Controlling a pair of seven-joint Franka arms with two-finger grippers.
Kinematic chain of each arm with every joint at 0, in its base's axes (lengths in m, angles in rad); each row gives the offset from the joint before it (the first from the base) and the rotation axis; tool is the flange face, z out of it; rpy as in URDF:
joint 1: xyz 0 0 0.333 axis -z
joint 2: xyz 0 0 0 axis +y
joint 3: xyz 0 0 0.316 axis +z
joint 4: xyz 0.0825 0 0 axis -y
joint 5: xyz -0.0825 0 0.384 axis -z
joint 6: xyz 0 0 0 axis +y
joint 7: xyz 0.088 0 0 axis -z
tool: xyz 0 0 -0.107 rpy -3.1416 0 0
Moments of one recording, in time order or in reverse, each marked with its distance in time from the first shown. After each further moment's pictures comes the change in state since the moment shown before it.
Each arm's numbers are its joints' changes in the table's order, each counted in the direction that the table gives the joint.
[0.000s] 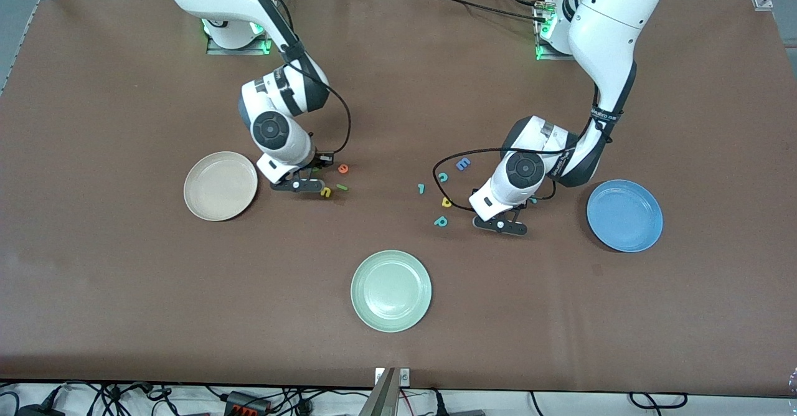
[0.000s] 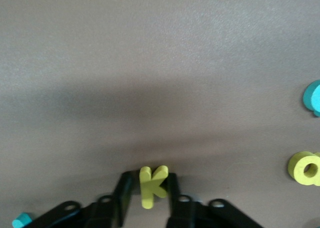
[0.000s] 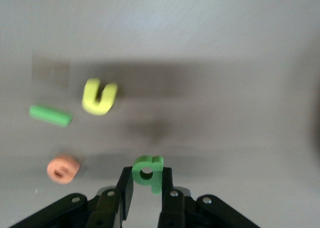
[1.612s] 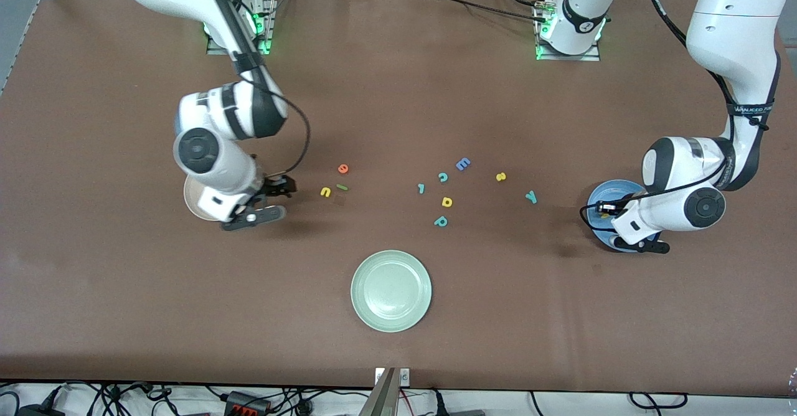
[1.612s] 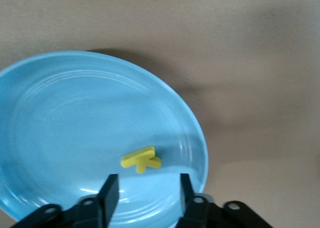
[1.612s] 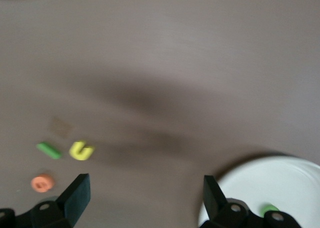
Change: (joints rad) left arm -0.445 -0.074 0.021 0.006 -0.012 0.252 0.395; right arm -0.069 0.050 -0.172 0.273 0.001 0.168 -0.490
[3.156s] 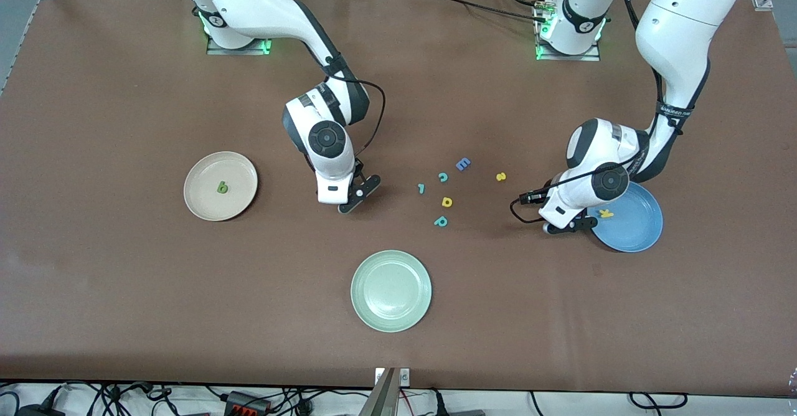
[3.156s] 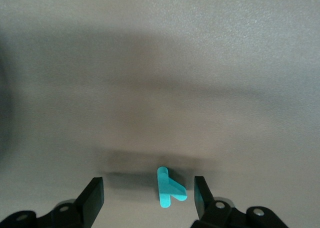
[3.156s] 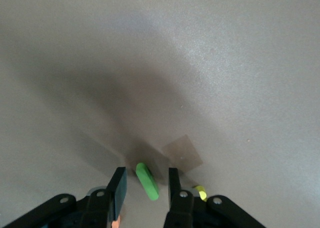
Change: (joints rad) left arm 0.045 -0.006 -0.203 -0.177 0.018 -0.226 -0.528; right arm -0.134 0.187 0.096 0.040 0.068 -0.146 -0.143
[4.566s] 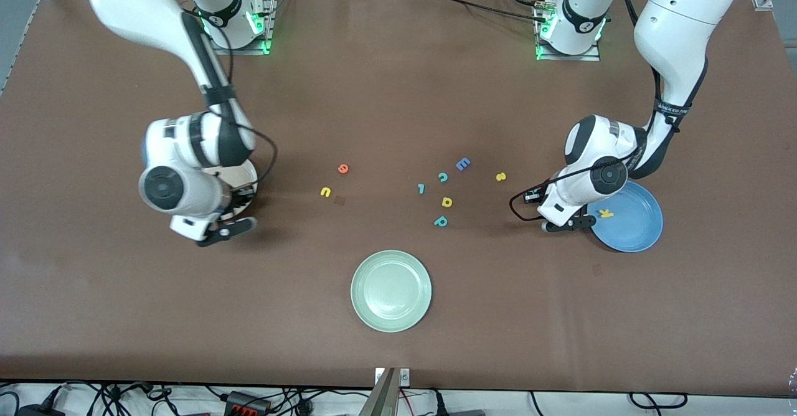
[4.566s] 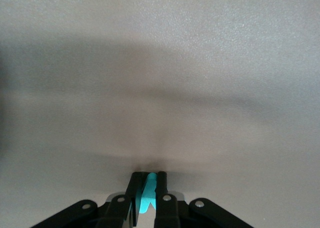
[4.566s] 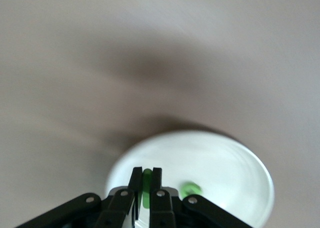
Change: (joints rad) left arm -0.001 -0.010 -0.005 -0.029 0.000 -0.056 -0.002; right arm 0.421 -0.155 -0.039 -0.037 0.002 0.286 -0.019
